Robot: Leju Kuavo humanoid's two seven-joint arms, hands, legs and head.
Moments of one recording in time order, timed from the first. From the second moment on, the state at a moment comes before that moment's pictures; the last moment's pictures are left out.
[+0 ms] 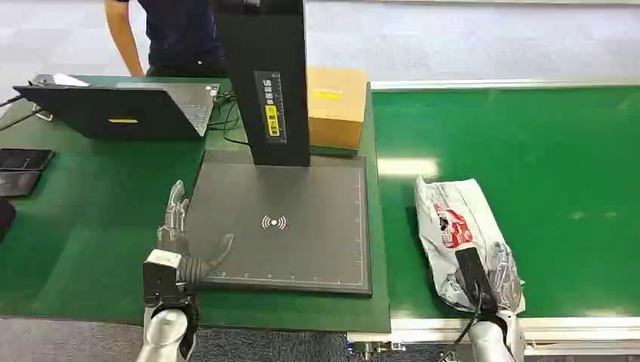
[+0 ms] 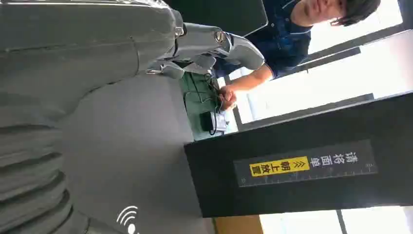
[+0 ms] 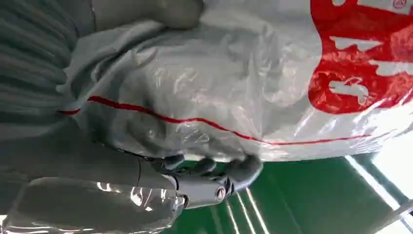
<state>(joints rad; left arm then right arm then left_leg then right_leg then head) -0.06 -0.23 -0.04 -1.38 -0.39 0.16 -0.65 -0.26 0.10 -0.55 -0.86 0.83 -0.42 -0.21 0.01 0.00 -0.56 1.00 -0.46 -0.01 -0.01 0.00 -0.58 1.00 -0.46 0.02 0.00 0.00</state>
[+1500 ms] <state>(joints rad) -0.05 -0.23 -0.04 -1.38 -0.37 0.17 -0.68 -0.07 0.19 -0.32 -1.41 0.80 -0.54 -0.36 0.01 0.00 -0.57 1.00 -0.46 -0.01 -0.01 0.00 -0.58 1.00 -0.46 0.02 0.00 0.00</state>
